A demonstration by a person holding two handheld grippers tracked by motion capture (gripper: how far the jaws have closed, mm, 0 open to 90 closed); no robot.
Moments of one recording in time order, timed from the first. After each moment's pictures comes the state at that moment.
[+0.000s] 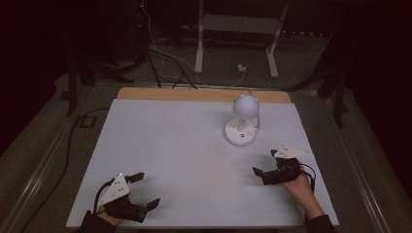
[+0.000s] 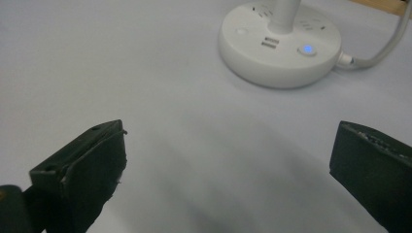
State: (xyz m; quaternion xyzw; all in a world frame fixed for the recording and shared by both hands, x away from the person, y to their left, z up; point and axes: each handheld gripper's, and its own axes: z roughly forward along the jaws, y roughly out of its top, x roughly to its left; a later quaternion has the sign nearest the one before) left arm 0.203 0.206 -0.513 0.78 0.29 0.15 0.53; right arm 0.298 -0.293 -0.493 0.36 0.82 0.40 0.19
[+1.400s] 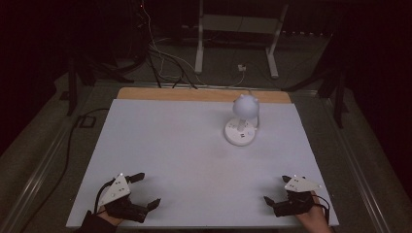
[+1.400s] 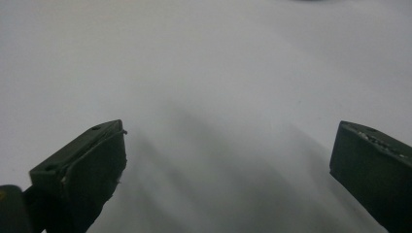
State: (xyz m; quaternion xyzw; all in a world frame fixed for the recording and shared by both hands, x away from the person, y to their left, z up) left arm 0.203 0.205 -0.514 0.78 0.29 0.15 0.53; right arm 0.226 -0.320 -0.525 0.35 0.84 0.36 0.20
